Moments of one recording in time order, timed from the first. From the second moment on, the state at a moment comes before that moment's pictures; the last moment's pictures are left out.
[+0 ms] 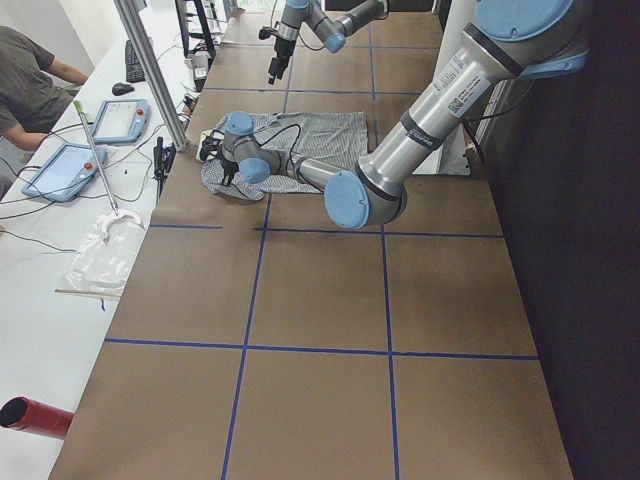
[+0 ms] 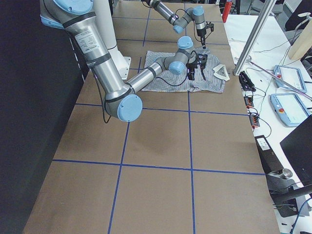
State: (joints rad) left arm -0.87 -2.40 -1.00 -2.26 -1.93 -0.96; right arm 0.84 -1.05 1.62 -1.12 1.94 1.39
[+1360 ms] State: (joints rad) left arm -0.69 -2.56 -0.85 -2.27 -1.63 -1.13; right arm 0.84 -1.06 1.62 -1.12 1.94 1.39
